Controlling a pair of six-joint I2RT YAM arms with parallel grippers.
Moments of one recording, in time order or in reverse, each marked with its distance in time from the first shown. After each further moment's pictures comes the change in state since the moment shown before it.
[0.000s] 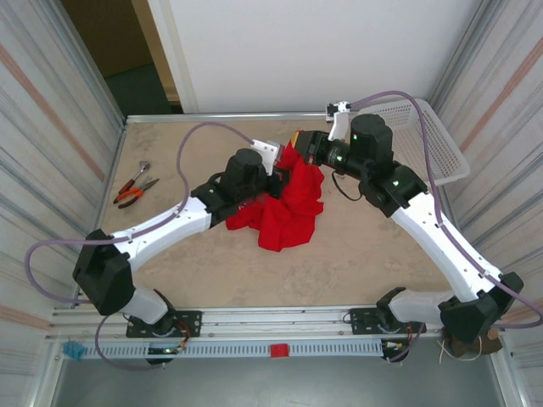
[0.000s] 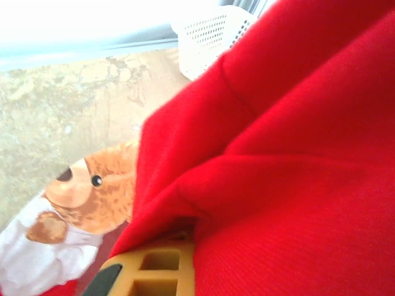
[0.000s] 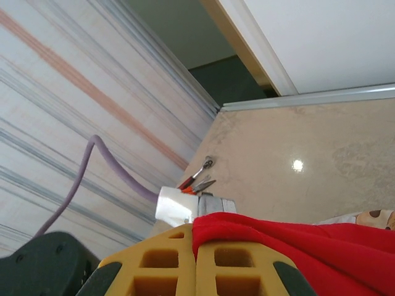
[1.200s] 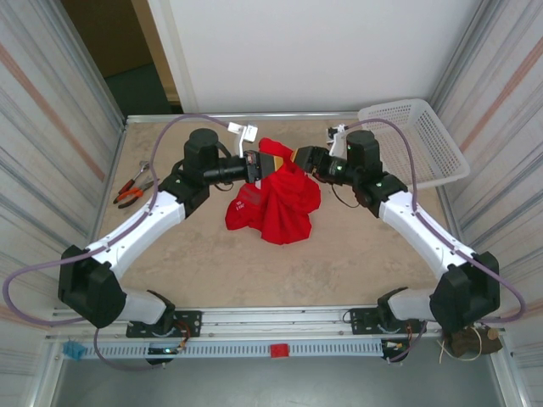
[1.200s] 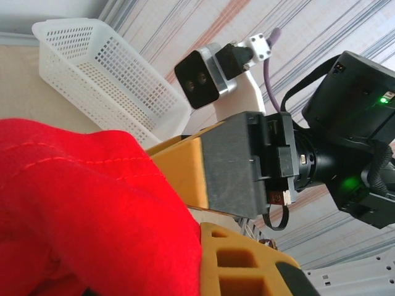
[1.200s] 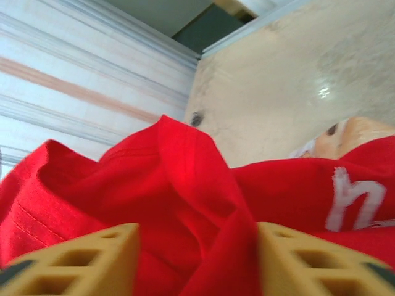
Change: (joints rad) left arm 0.224 -0.107 -0.019 0.122 0.652 -0.269; right arm -0.151 0.082 -0.315 0.248 -0.269 0.233
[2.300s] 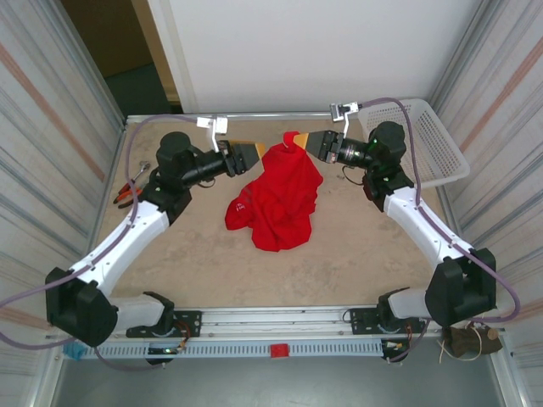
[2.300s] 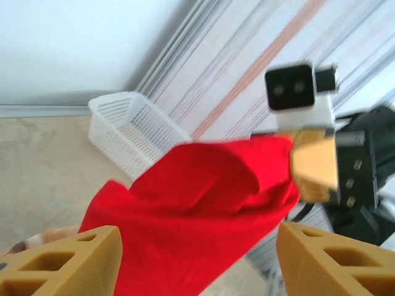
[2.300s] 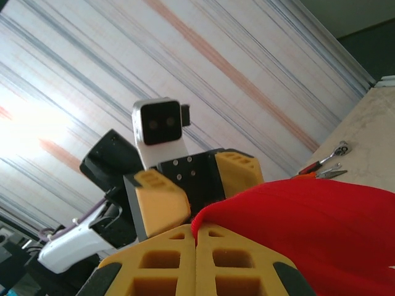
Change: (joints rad) left arm 0.091 -0.113 -0.080 0.136 -0.089 -0.068; right arm -0.112 0.020 0.001 0.579 -0.468 0.150
